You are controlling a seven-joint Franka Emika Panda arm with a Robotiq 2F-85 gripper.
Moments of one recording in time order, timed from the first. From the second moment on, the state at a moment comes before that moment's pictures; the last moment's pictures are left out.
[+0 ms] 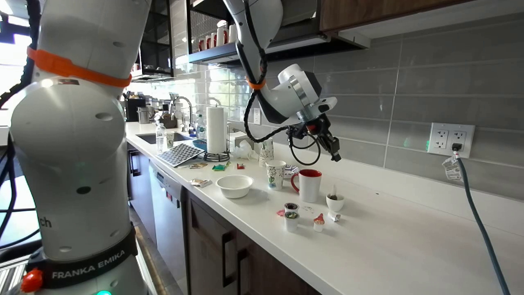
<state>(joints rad) 0.02 0.29 0.00 -2.07 -0.93 2.67 1.29</state>
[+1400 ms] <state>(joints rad) 0.01 0.28 0.00 -2.05 -0.93 2.67 1.29</state>
